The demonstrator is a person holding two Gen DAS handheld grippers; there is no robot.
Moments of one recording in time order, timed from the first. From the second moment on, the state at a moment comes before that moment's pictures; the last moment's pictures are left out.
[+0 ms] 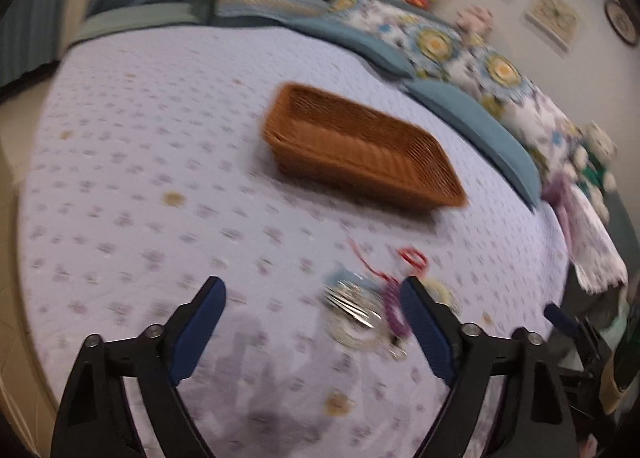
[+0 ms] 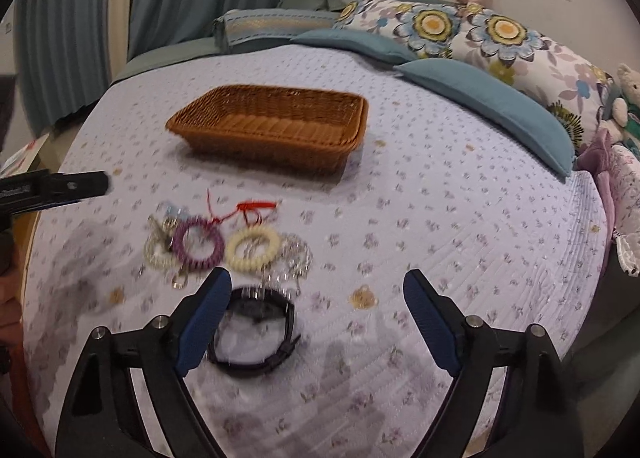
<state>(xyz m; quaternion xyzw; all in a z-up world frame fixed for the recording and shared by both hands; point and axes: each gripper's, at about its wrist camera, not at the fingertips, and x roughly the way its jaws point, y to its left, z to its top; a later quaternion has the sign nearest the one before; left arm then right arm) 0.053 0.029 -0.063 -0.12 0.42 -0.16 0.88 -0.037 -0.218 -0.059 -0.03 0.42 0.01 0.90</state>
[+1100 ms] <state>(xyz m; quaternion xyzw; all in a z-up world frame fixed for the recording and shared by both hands) 0.080 -0.069 -0.110 -0.04 0.48 -0.21 0.85 -0.009 -0.216 -0.121 0.05 0.52 0.06 0.85</state>
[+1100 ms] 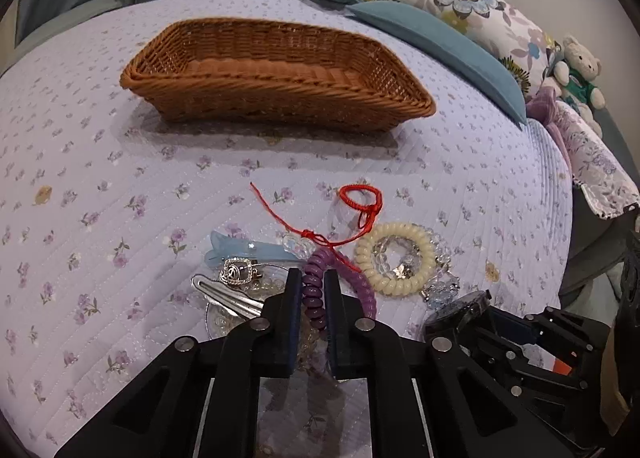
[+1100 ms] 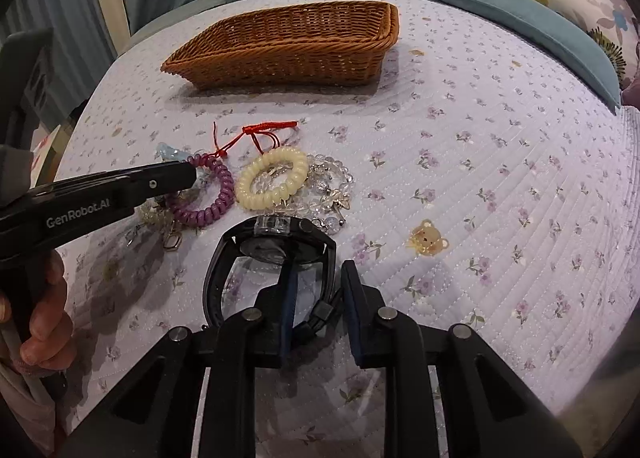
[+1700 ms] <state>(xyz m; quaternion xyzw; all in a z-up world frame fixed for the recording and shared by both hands) 0.078 -0.036 -0.026 -0.09 0.38 -0.25 0.88 0.020 -0.216 -0.046 0.07 0.44 0.06 0.89</state>
